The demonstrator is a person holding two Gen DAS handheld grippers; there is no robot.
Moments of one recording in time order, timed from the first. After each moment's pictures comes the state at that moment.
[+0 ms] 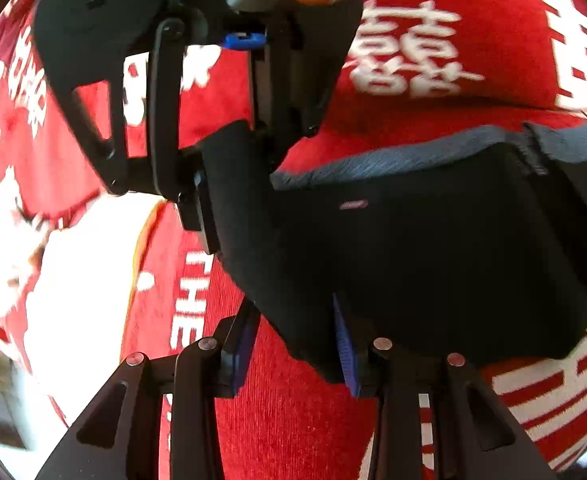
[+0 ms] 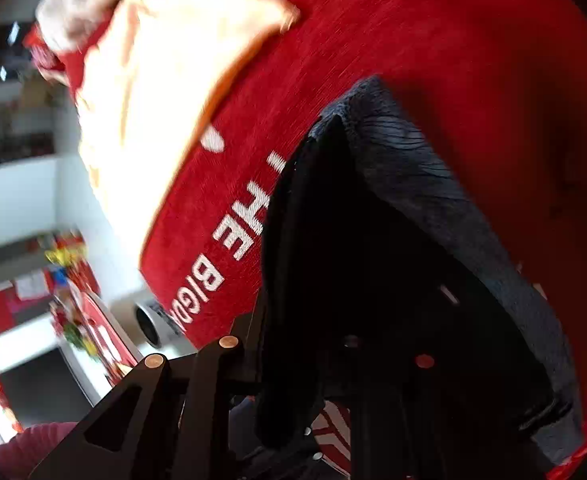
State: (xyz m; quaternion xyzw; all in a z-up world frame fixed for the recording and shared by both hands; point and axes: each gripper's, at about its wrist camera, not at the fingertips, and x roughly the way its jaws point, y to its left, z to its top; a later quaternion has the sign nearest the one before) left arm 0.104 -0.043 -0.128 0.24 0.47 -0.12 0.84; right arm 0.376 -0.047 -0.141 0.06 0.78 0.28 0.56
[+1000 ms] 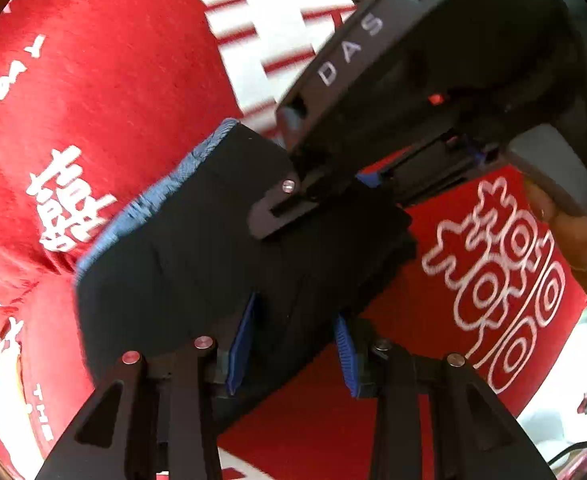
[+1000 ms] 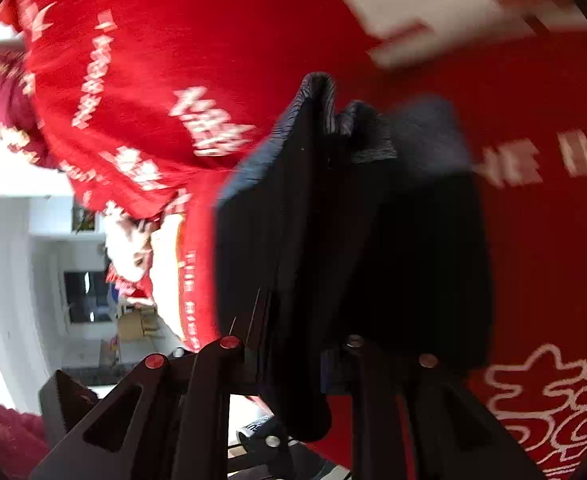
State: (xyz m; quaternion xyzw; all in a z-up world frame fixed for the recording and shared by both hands) left arm -0.019 -0.365 -0.111 0.29 0.46 -0.35 0.76; right arm 0.120 -0.505 -0.152 0.46 0.56 0.12 0.68
